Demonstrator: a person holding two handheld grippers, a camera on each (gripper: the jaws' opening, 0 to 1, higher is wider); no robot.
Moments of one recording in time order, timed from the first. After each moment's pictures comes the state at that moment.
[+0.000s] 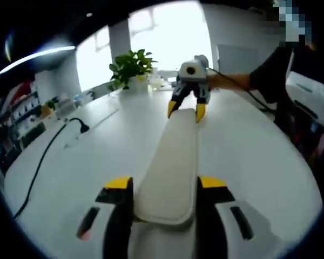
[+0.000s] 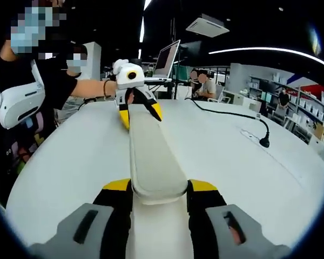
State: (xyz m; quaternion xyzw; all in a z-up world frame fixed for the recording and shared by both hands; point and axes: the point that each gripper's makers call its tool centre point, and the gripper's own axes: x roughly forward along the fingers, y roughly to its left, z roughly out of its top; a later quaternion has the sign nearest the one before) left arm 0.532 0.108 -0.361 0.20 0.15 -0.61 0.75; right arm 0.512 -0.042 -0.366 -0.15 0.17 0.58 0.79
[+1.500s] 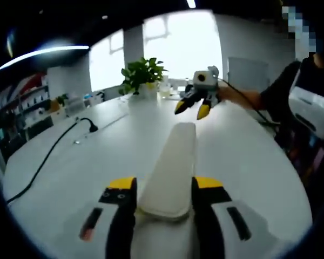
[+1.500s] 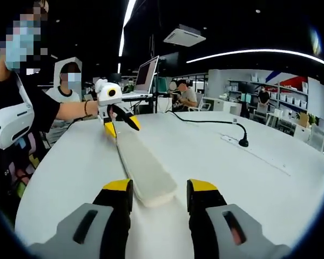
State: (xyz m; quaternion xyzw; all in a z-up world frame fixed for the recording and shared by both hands) left arm 0.518 0.123 -0.340 0.15 0.15 -0.58 0.78; right arm 0.511 -0.068 -0.336 -0.10 0.14 0.51 0.84
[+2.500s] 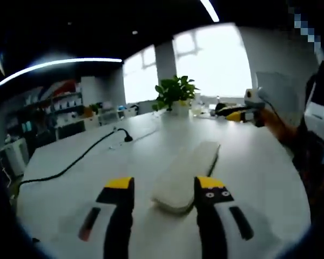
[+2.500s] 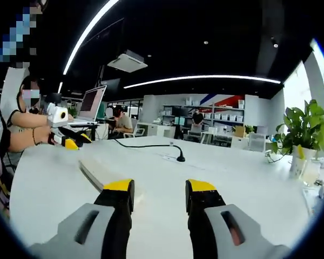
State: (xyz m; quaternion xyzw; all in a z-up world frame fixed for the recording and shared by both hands) left arm 0.521 0.176 -0.292 0.06 0.07 -0.43 0.90; right arm 0.472 -0.131 -0.284 -0.06 0.02 0.25 0.97
